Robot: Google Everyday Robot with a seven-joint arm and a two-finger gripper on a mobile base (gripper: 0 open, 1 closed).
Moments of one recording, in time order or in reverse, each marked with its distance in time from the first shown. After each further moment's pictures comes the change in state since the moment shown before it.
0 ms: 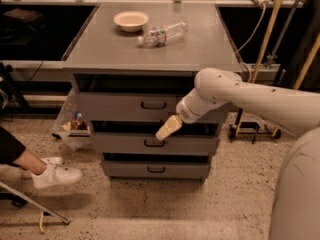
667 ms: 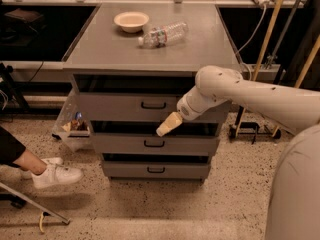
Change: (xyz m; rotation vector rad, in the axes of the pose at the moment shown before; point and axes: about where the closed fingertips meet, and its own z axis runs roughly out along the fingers) arm -0.011 -0.010 -0.004 0.023 -0.017 0.018
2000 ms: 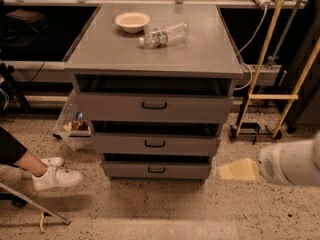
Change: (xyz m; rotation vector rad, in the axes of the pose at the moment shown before) arm 0.199 0.074 -0.206 0.189 -0.101 0.455
